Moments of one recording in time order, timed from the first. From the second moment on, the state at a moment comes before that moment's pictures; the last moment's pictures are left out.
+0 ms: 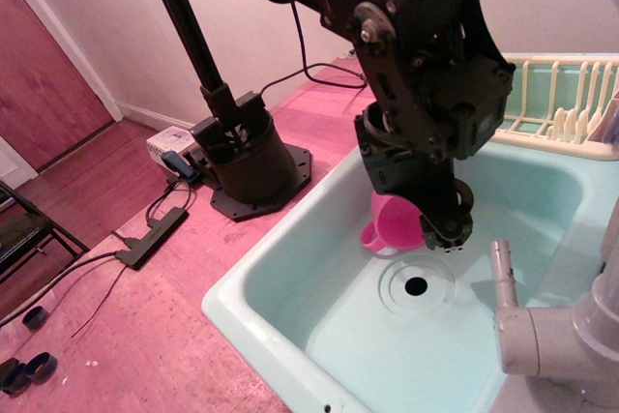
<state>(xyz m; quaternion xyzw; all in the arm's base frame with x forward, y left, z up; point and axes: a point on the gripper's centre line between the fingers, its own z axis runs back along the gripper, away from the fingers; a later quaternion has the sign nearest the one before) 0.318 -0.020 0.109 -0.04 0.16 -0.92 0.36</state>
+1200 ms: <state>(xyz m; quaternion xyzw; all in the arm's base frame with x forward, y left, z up) 0.271 -0.012 0.102 -0.11 0.16 -0.93 0.32</state>
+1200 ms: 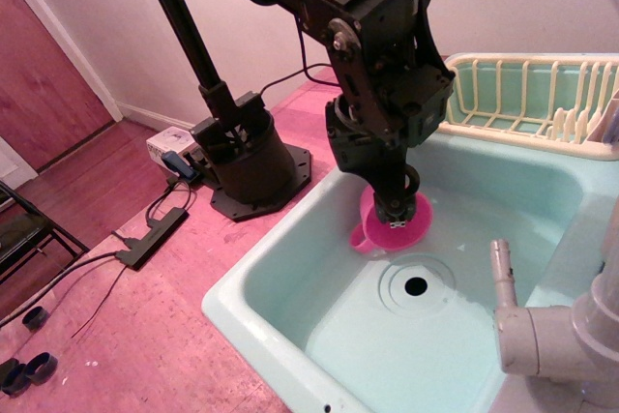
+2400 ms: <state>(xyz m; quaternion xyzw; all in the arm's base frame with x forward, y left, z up) 0.278 -0.031 0.103 -0.06 0.10 -0.91 0.40</state>
